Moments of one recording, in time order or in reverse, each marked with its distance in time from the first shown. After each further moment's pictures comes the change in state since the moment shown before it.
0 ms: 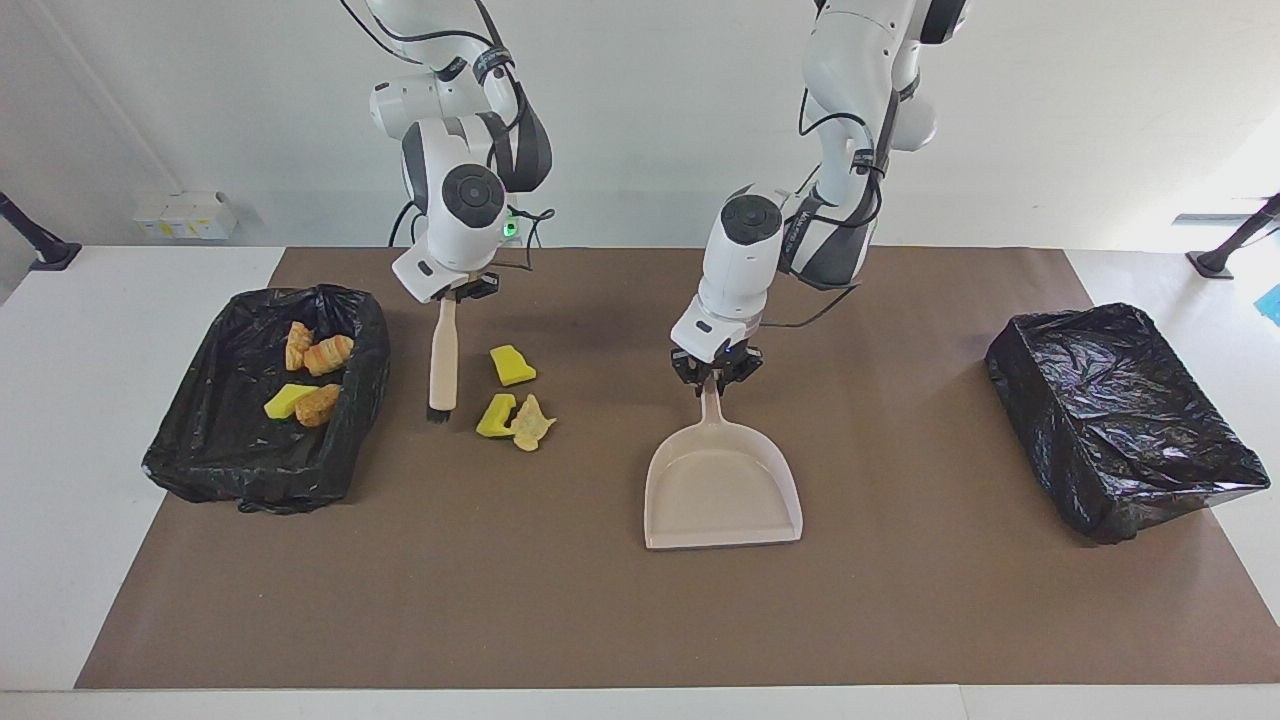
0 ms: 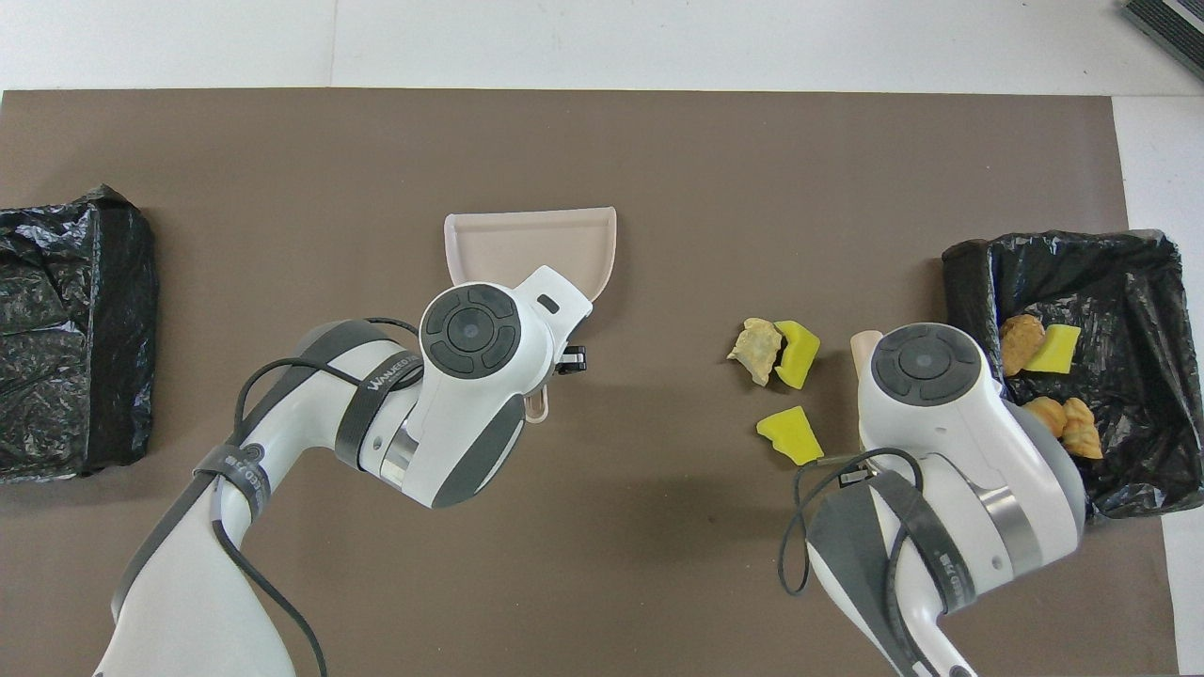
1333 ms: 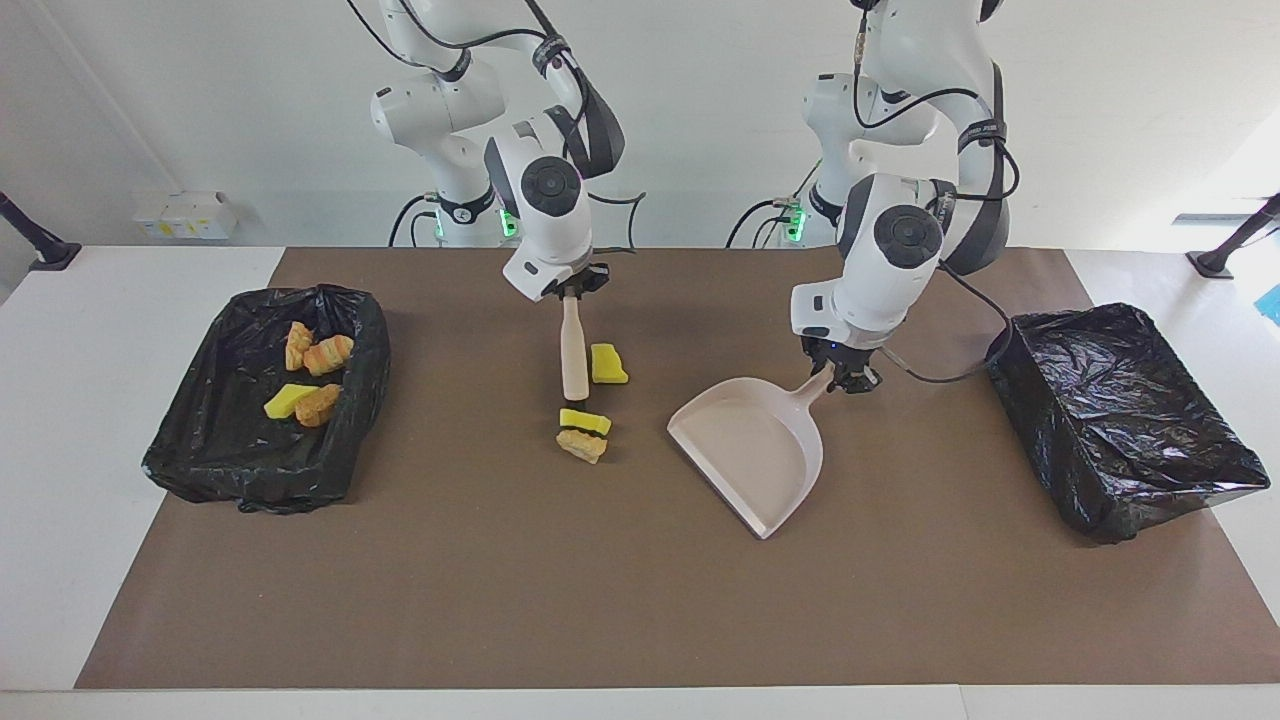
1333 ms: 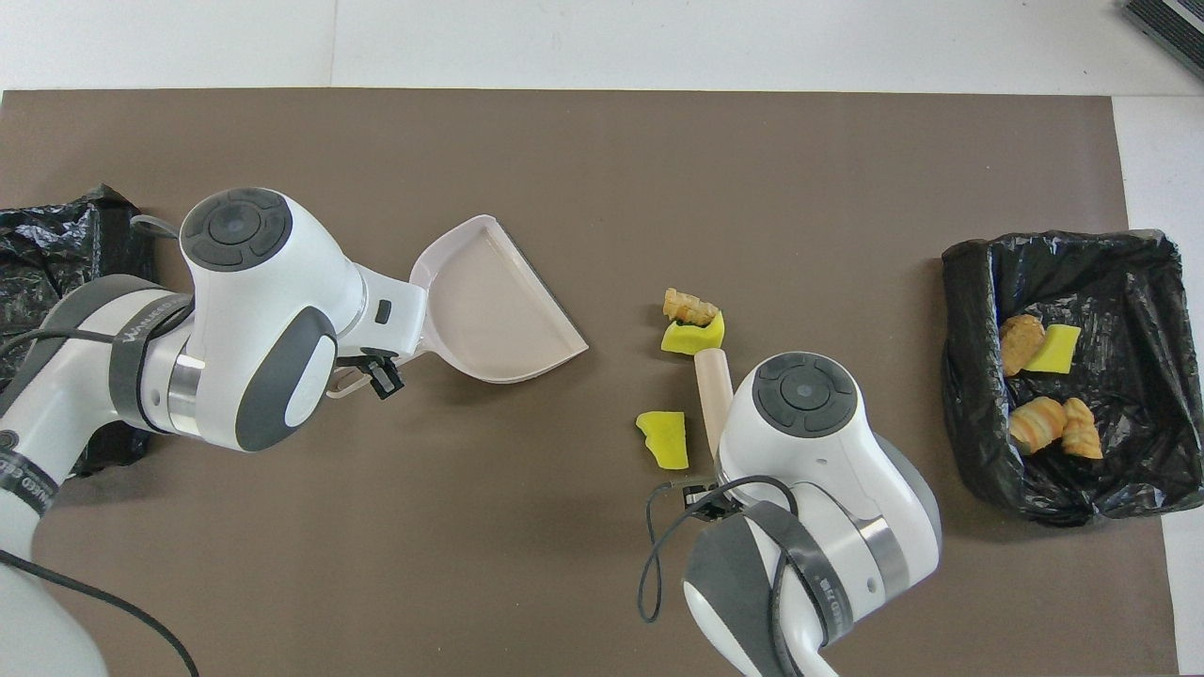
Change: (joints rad) left arm 0.233 -0.102 0.035 -0.001 0.013 -0.304 1.329; right arm 0.206 0.071 -0.002 0.085 0.305 0.091 0.050
